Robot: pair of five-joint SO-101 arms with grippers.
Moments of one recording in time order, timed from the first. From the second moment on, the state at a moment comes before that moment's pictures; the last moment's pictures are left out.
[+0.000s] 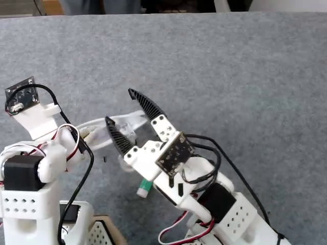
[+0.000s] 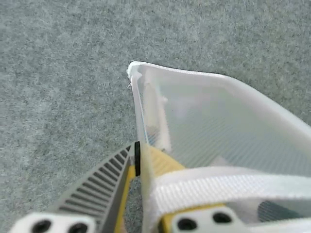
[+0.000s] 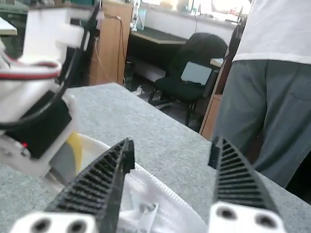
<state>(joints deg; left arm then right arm) -3.4 -57.6 25.4 98.2 26.1 -46.2 -74.1 63.2 19.9 11.4</state>
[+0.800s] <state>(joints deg) -3.5 -57.7 25.4 97.2 26.1 -20.5 -59.6 53.6 59.8 -3.7</state>
